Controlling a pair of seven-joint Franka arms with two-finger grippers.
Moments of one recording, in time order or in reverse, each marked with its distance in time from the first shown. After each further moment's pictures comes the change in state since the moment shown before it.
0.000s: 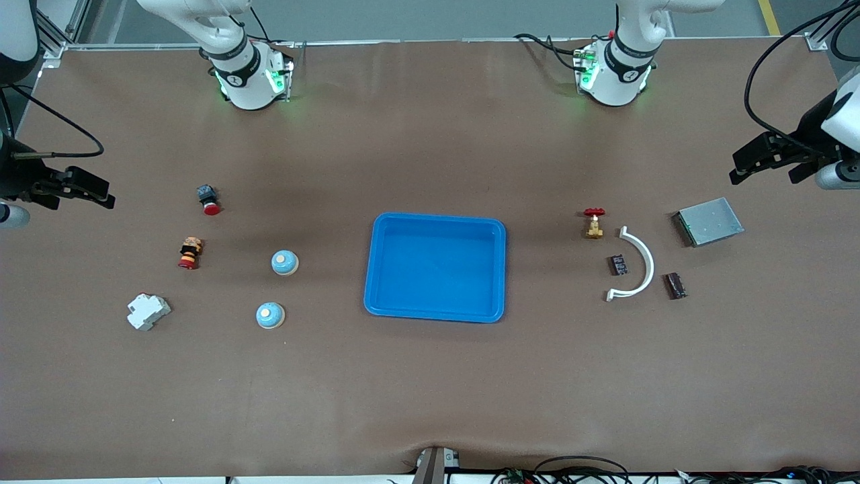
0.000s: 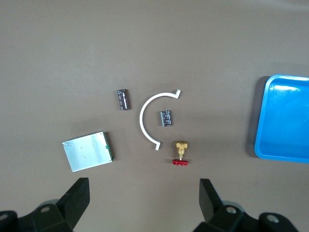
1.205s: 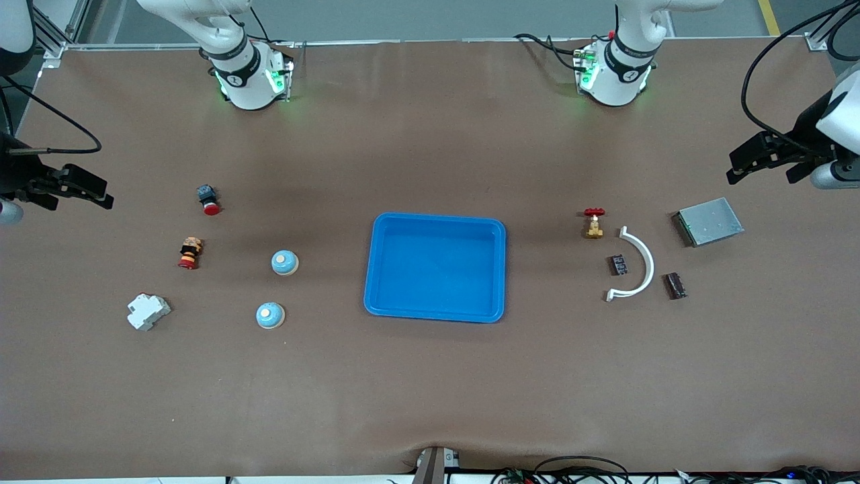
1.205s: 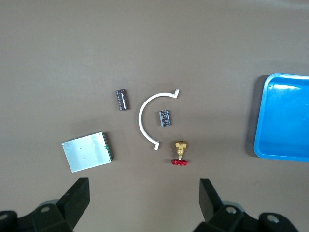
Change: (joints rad) left arm 0.057 0.000 -0.066 0.001 0.000 0.000 0.000; right arm -0.001 -0.012 0.000 -0.001 0.019 0.020 0.000
